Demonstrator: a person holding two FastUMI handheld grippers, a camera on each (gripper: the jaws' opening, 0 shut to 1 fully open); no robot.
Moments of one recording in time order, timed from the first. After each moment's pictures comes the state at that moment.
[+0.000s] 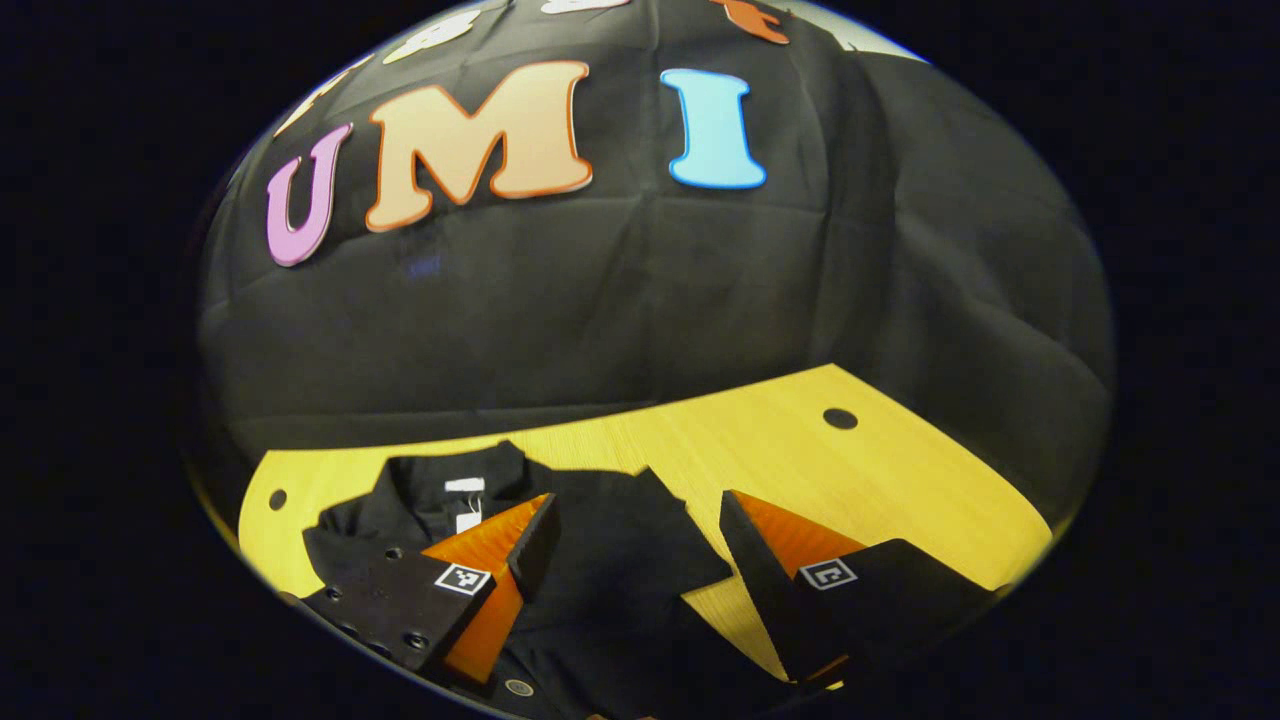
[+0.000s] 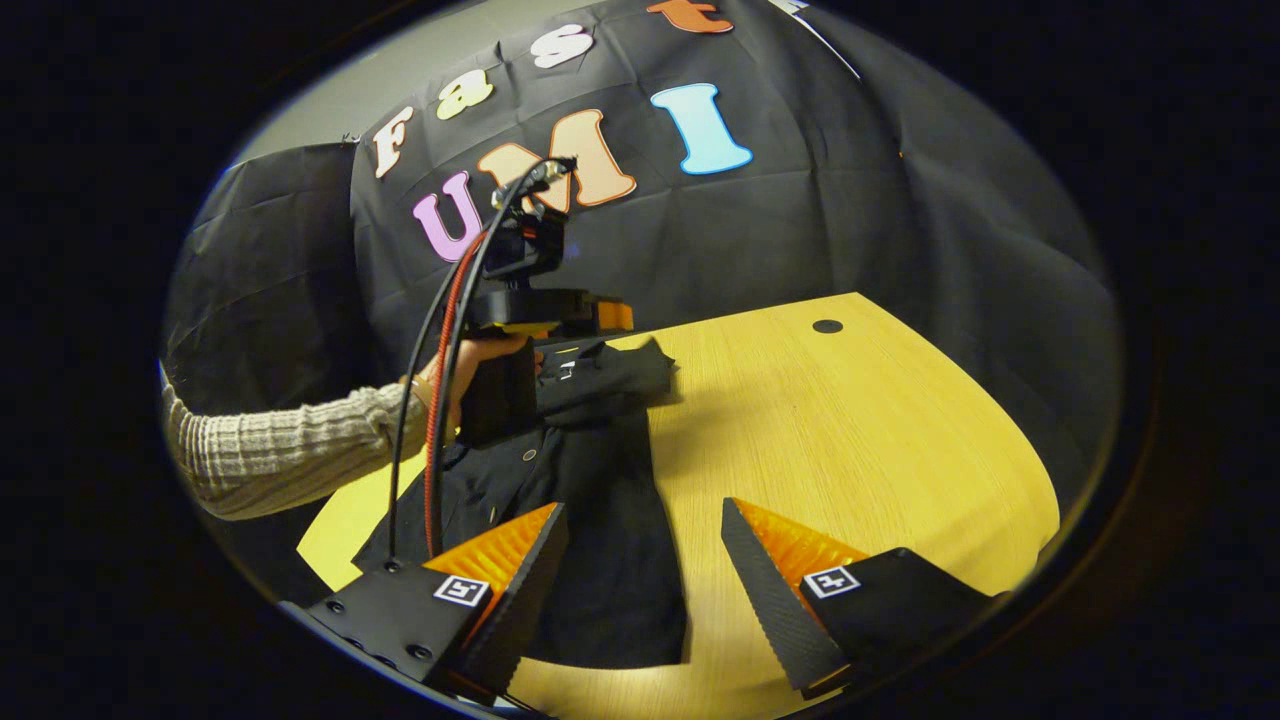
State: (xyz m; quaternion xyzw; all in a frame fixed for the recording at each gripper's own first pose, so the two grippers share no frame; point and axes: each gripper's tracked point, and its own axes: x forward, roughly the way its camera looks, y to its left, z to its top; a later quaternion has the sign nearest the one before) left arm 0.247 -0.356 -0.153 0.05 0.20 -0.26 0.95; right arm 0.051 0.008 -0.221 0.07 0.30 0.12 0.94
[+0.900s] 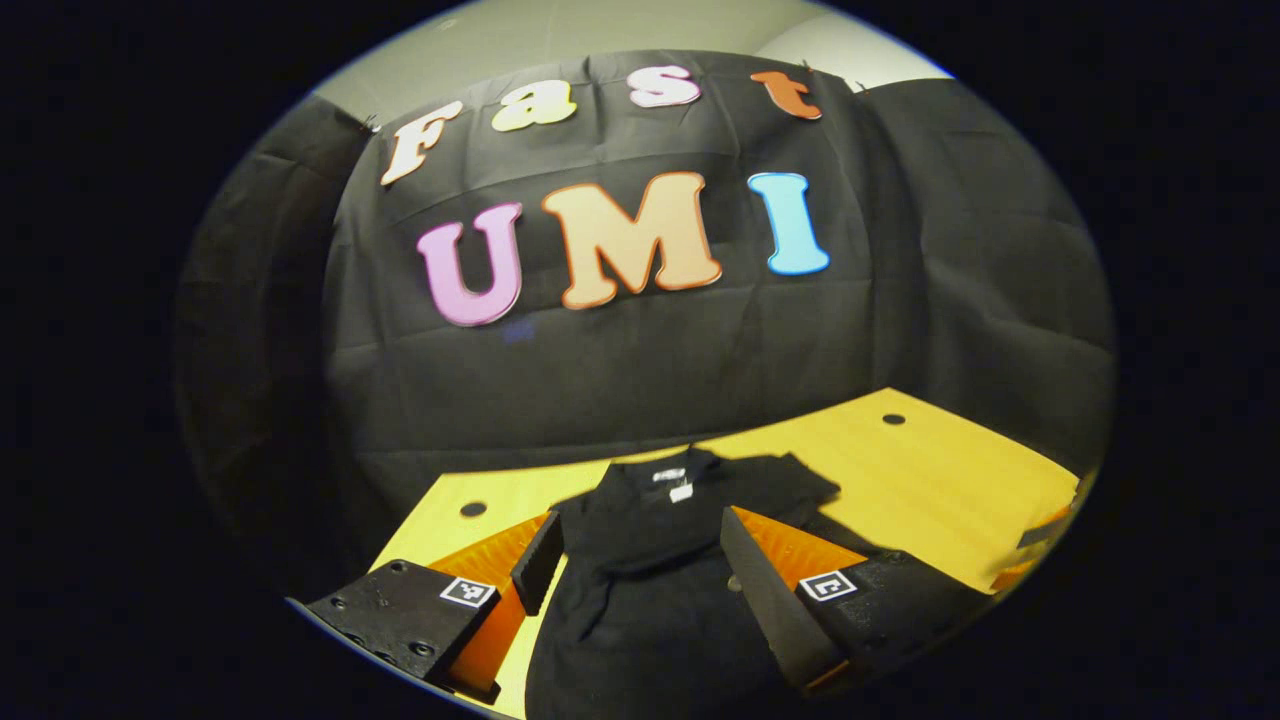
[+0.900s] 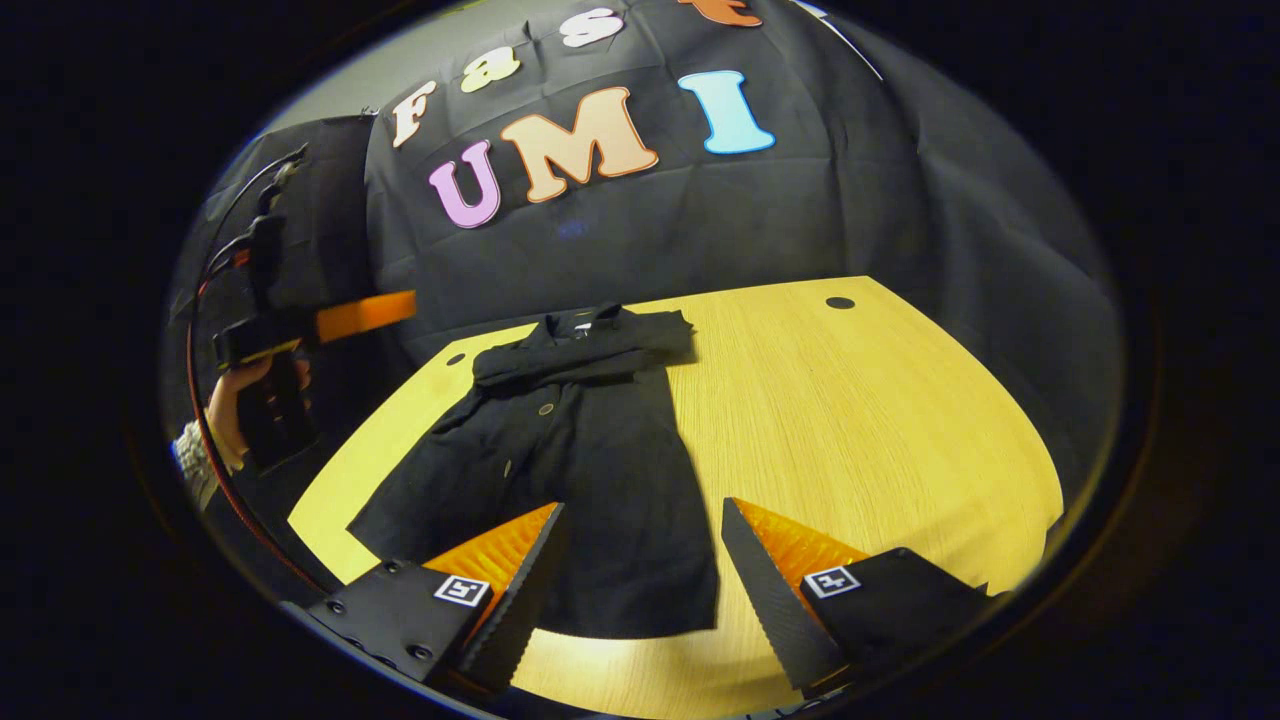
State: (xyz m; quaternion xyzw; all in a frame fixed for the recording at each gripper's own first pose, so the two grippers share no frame) left arm 0.101 -0.095 -0.102 0.06 0.14 -0.15 0.98; right arm 0.015 0.030 -0.249 0.04 0.33 0.12 0.94
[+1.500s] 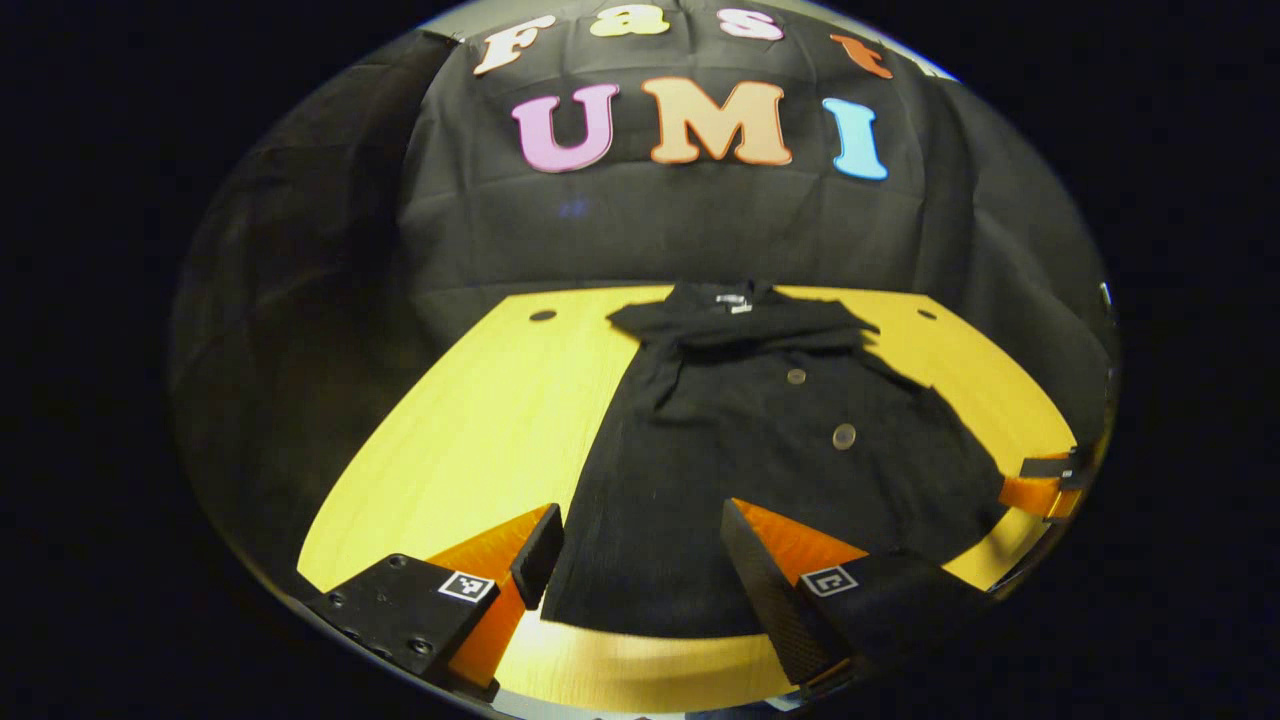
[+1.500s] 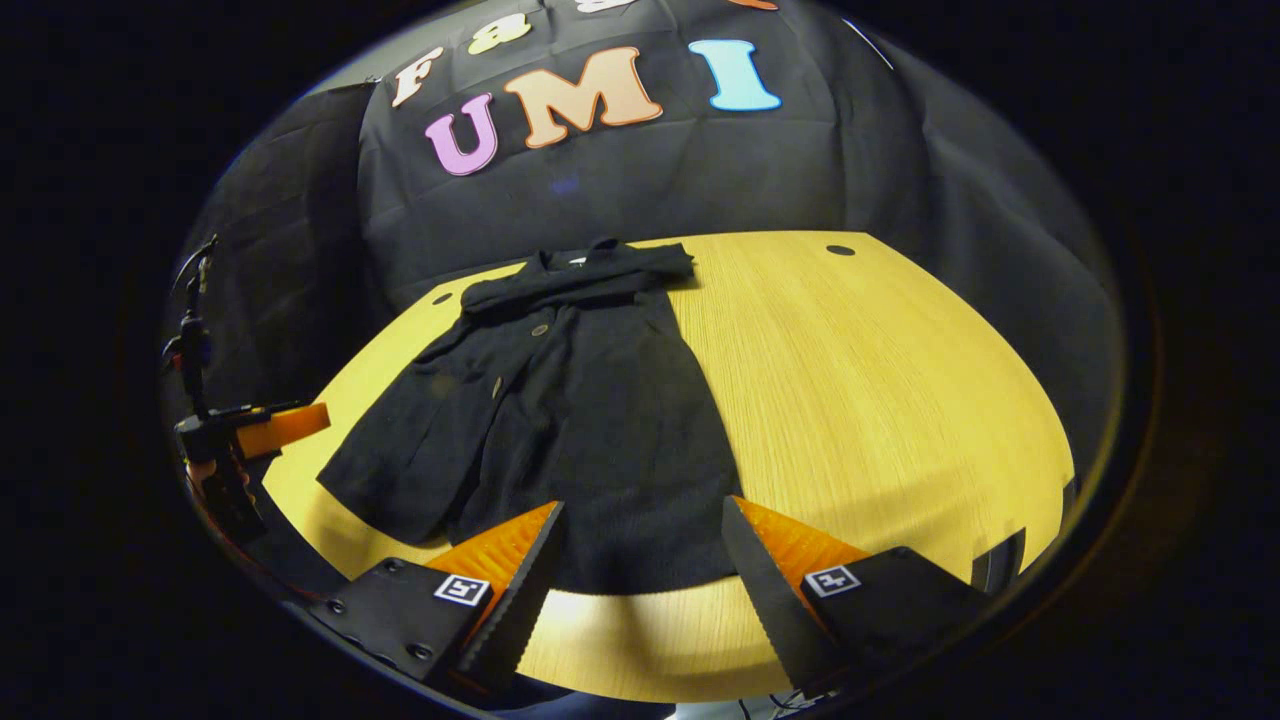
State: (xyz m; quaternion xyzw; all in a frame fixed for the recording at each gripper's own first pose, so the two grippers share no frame) left arm -0.041 0.004 -0.236 0.03 0.31 -0.07 0.95; right arm -0.023 0.044 -0.312 0.00 0.39 0.09 0.92
